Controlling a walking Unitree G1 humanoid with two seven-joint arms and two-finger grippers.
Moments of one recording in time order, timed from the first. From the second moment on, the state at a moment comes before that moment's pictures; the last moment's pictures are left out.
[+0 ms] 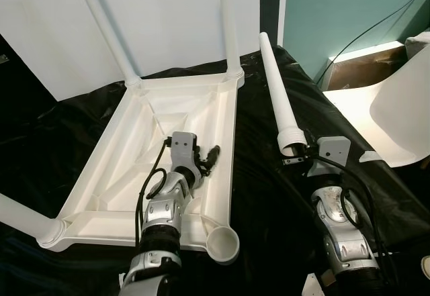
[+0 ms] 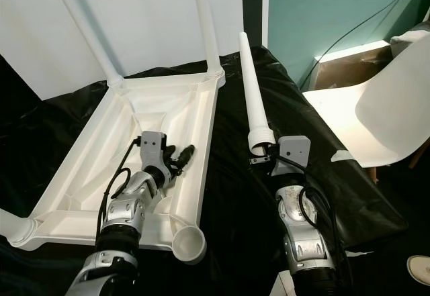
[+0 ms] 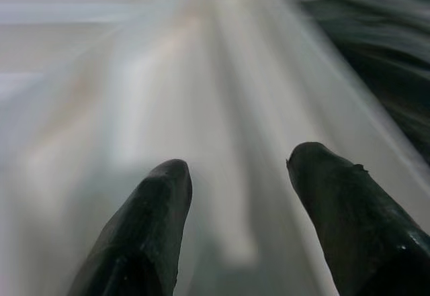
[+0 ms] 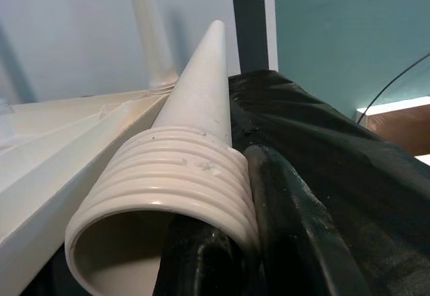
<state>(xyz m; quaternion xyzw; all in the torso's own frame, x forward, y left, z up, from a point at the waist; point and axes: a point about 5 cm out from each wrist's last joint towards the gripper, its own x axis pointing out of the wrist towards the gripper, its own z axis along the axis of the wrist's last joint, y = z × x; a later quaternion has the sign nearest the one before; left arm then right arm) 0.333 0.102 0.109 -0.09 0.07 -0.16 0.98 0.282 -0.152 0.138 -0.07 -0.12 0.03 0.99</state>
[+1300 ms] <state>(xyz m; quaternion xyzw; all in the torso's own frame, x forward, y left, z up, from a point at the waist) 0.288 0.140 0.123 0.16 0.20 -0.54 0.81 0.281 -0.144 0.133 -0.06 -0.11 0.04 0.99</state>
